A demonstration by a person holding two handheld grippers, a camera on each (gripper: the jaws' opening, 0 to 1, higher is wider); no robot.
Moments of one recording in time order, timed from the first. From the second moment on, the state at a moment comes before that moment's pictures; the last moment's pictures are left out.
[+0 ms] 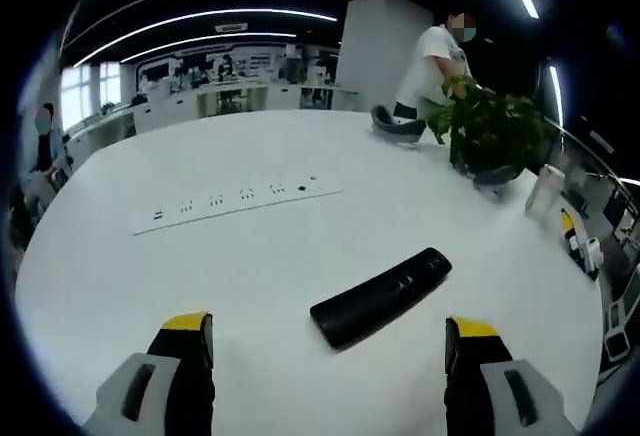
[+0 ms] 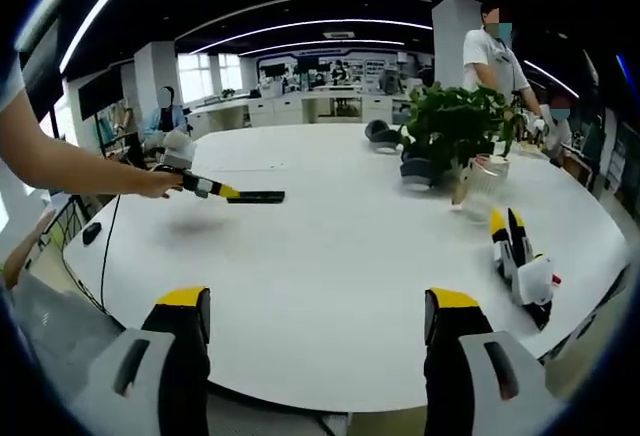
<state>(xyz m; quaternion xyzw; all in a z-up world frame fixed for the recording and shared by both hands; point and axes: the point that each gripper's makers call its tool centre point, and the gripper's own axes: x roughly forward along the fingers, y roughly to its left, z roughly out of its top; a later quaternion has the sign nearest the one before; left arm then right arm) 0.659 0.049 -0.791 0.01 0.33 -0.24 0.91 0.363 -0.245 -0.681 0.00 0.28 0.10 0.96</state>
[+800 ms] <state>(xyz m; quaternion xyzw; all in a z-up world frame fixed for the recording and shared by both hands) 0.594 0.070 -0.735 -0.04 0.27 -0.22 0.94 0.364 -0.244 -0.671 0.01 0.25 0.11 0.96</state>
